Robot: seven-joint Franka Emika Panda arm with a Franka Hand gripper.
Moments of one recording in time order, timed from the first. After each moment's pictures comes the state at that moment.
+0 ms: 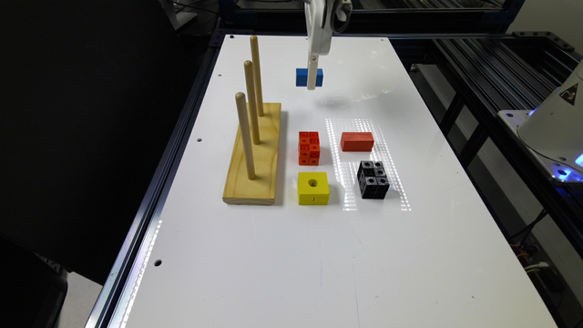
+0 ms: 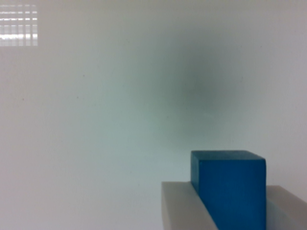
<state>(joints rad) -0.31 0.24 0.04 -2.32 -0.01 2.59 0.51</state>
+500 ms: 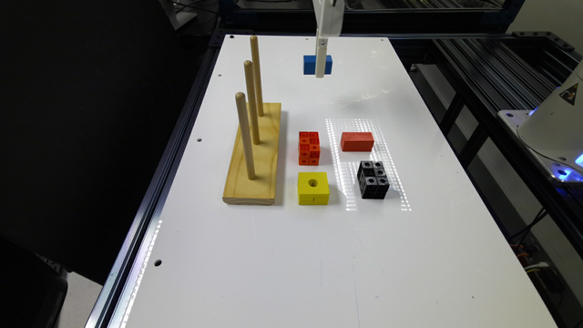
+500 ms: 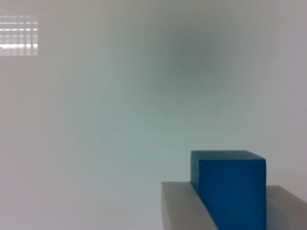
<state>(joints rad) -0.31 0.14 0.06 -2.38 -0.01 2.52 0.52</state>
